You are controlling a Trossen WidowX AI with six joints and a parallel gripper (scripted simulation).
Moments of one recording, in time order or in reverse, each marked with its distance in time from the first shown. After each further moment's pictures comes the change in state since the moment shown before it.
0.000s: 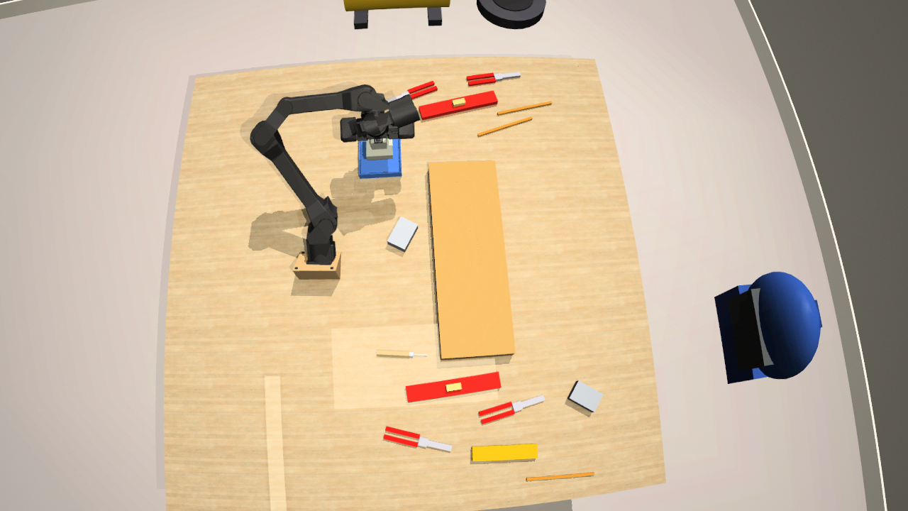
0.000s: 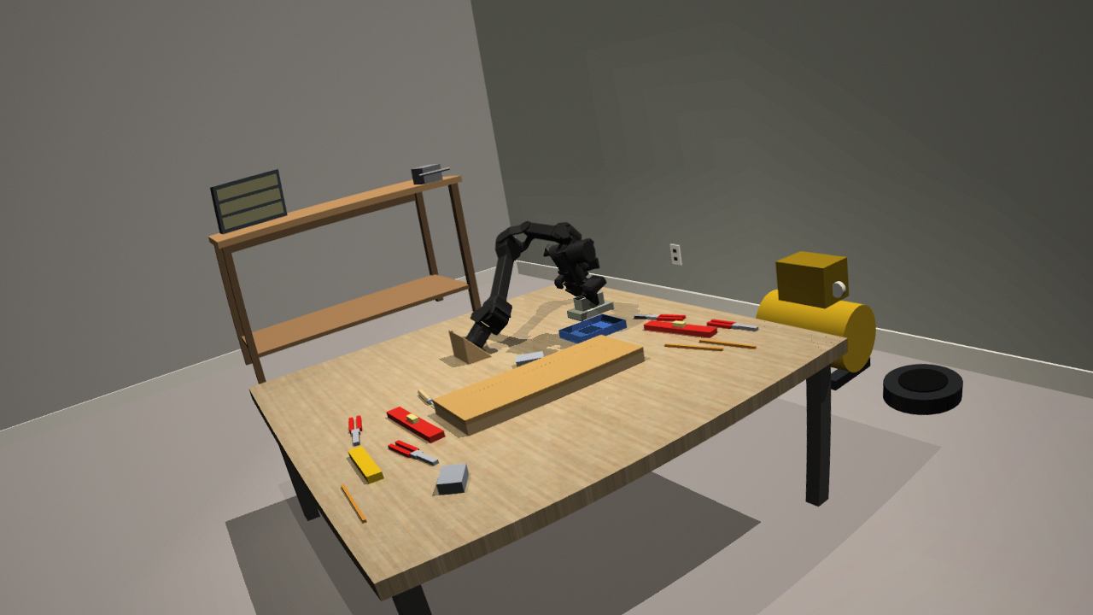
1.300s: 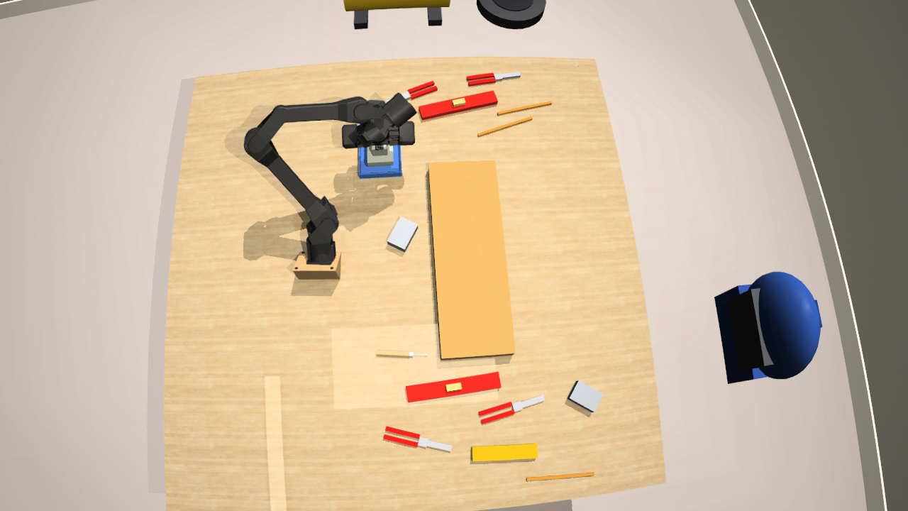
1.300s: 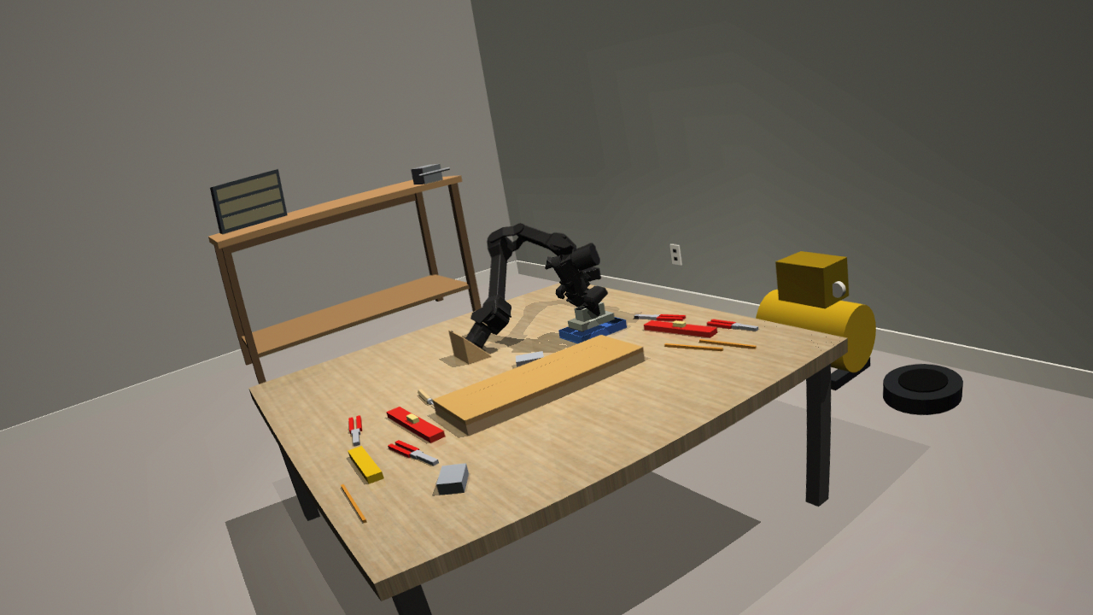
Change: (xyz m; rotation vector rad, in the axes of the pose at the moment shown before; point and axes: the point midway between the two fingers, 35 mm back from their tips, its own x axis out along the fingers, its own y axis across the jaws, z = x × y) arm 0.027 0.000 -0.015 -0.002 0.014 0.005
